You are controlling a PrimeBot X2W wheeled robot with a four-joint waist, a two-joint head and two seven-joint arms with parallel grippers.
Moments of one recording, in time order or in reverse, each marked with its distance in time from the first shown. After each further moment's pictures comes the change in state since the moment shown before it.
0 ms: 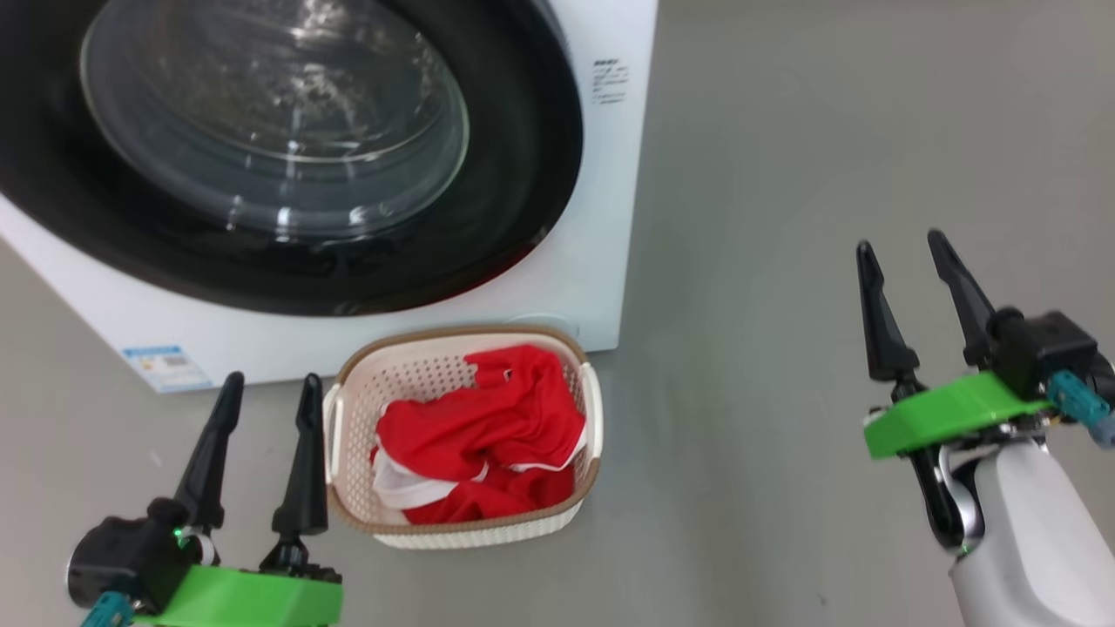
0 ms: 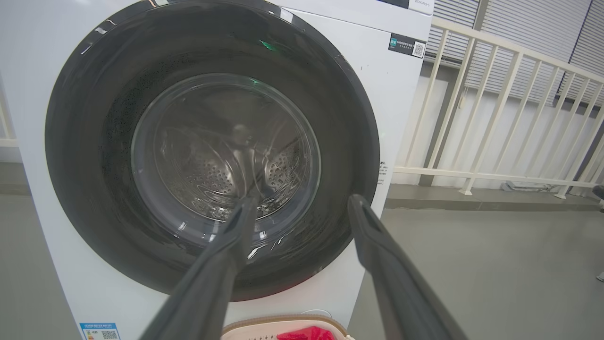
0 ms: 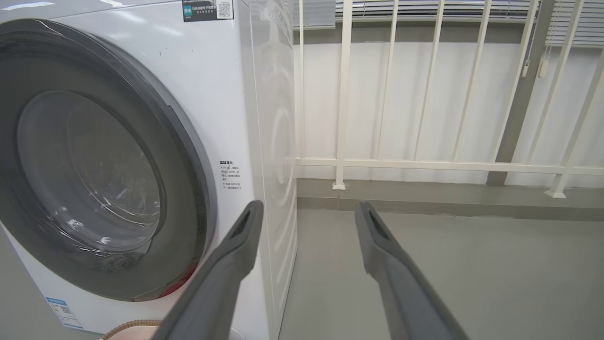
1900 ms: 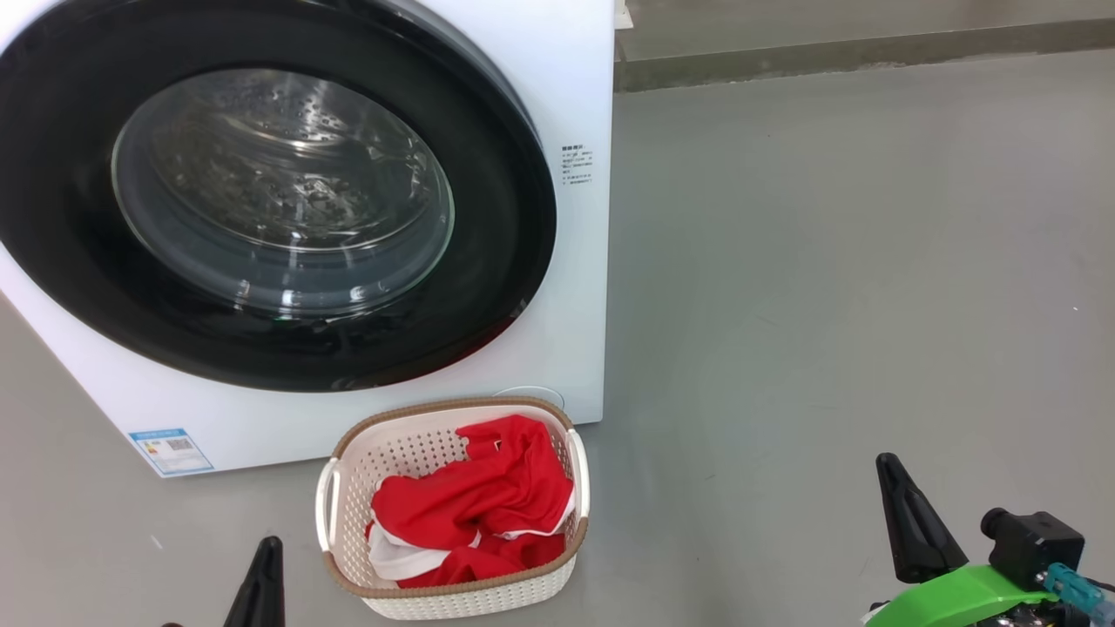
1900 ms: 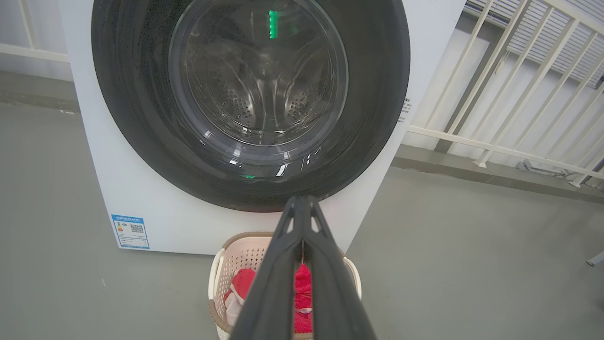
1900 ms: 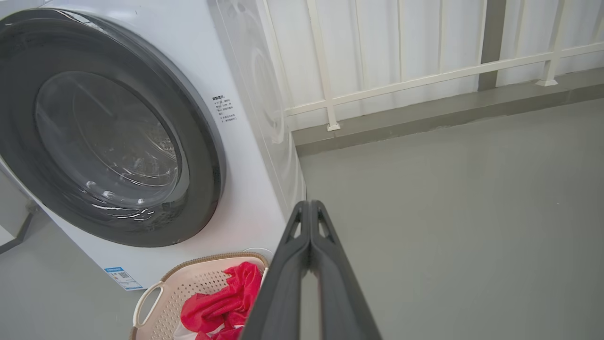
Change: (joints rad) left arm 0.218 -0.013 0.051 0.104 -0.083 0.010 0.048; right arm 0.393 0.037 0.006 -0.094 0.171 0.000 0.042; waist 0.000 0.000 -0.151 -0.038
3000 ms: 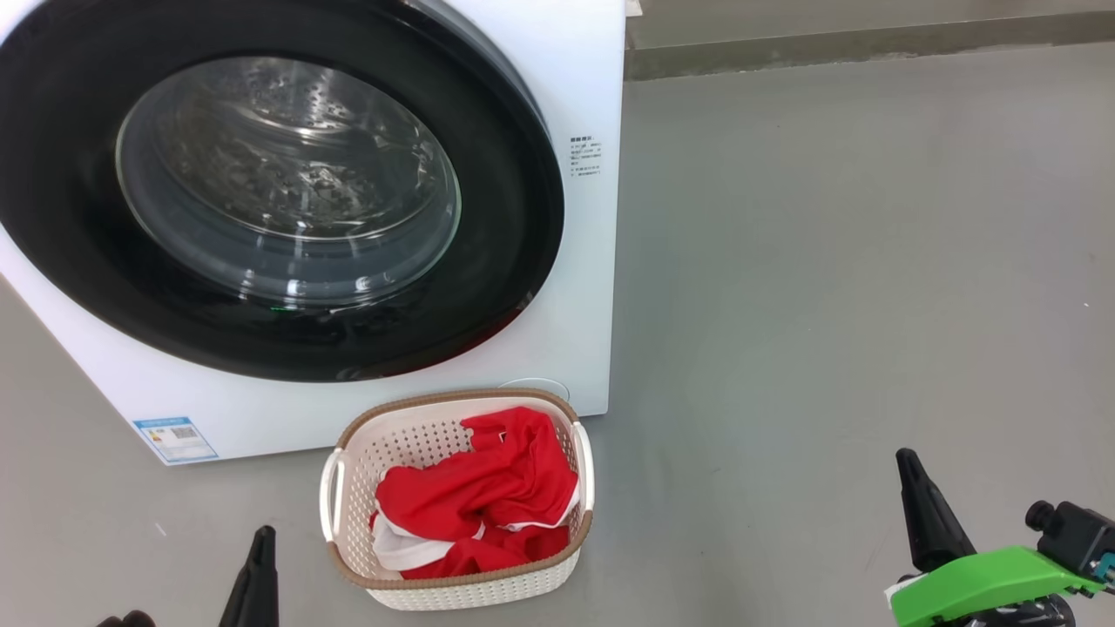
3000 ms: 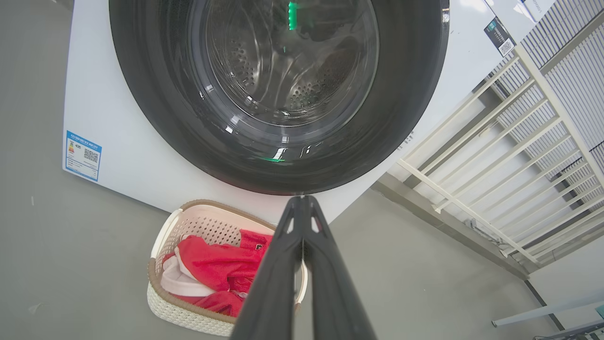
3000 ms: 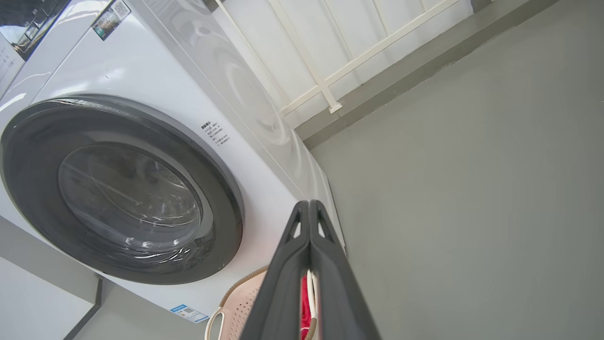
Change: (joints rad) left arm -0.044 0.000 0.002 0.028 -0.369 0.000 0.092; right arm -0.012 -0.001 -0.024 -0.005 0.357 0.000 0.098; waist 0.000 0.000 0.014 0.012
